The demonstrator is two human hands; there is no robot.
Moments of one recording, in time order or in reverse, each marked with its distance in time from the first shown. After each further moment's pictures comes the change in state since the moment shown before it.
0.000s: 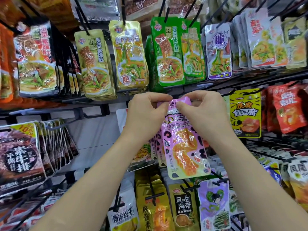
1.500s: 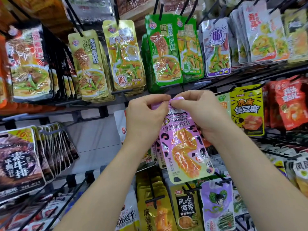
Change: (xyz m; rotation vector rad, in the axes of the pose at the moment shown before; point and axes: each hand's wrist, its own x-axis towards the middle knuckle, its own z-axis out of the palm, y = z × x) left_hand -0.006 -0.002 0.013 -0.175 0.088 -0.094; right_hand 0.012 -0.001 0.003 0.430 -0.190 0.267
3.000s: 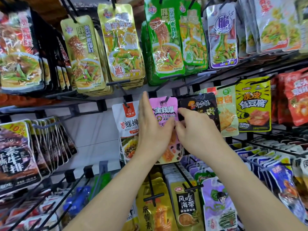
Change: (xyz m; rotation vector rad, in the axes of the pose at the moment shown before) left_hand -0.020 -0.055 0.025 0.250 -0.098 -0.069; right_hand -0.014 0.055 0.006 -0.962 -0.059 -0.309
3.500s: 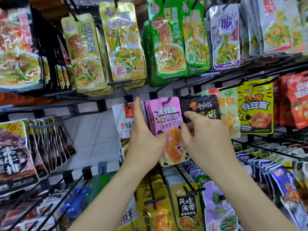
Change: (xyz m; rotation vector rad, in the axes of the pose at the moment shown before) left_hand -0.014 -0.019 -0.017 -0.178 -0.087 -0.103; right_hand -0.020 -0.006 -0.005 -0.034 0.210 0.022
